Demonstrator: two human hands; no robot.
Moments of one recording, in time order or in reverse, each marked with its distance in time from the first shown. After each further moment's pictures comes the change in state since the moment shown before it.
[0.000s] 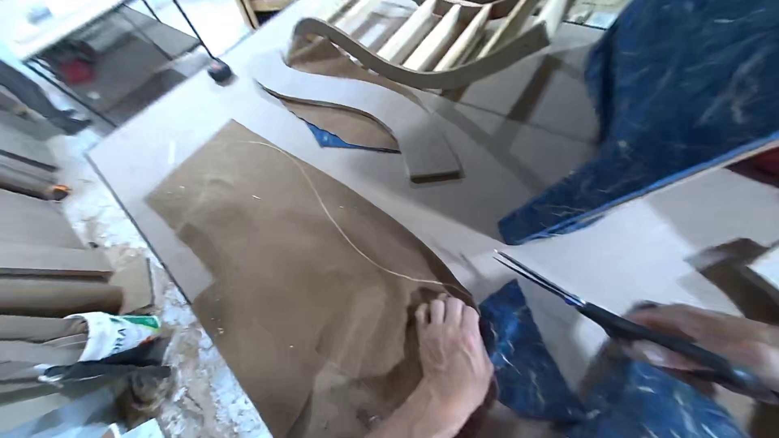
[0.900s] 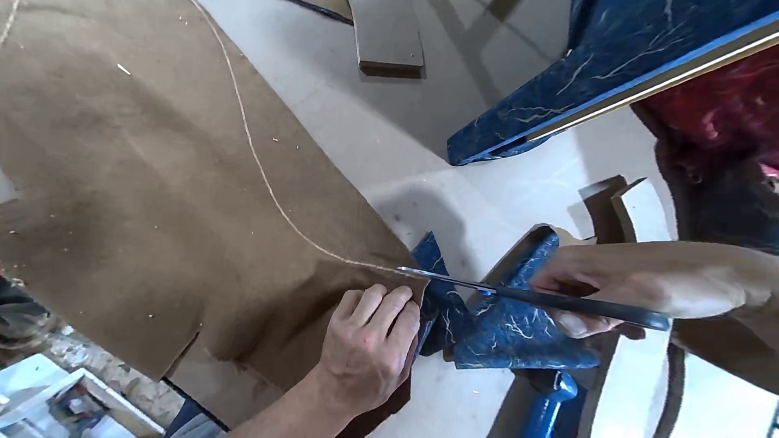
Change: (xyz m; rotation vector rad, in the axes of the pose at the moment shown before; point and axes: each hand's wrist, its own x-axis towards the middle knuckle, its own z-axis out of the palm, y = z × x) left_hand -0.076 -0.004 -0.040 -0.158 0.095 0.268; right_hand -0.008 -0.042 0.005 -0.157 -0.487 0.132
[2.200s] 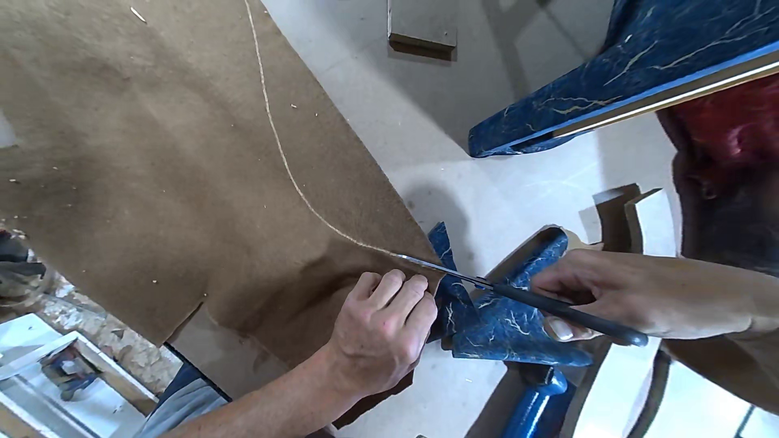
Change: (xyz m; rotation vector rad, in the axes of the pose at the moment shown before) left_hand 0.005 0.007 -0.002 -0.020 -0.013 0.009; right_hand 0.004 -0.005 0.013 0.038 0.079 0.023
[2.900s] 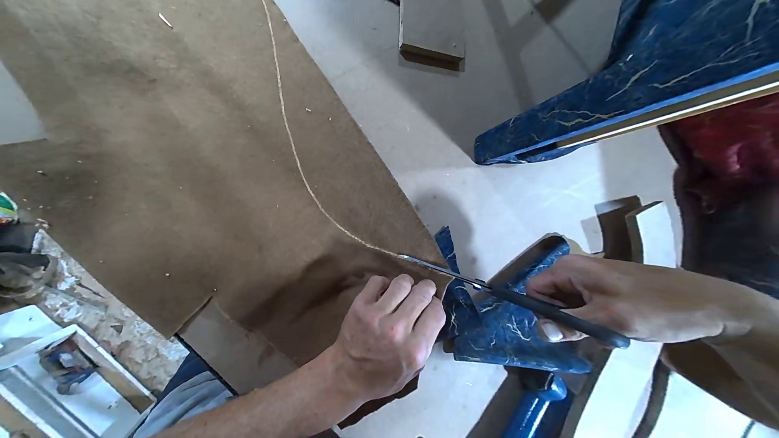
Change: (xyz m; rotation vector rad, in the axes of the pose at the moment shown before) left_hand 0.000 0.003 -0.005 -0.020 0.013 0.005; right_hand 0.006 -0.004 0.002 -0.037 0.054 0.009
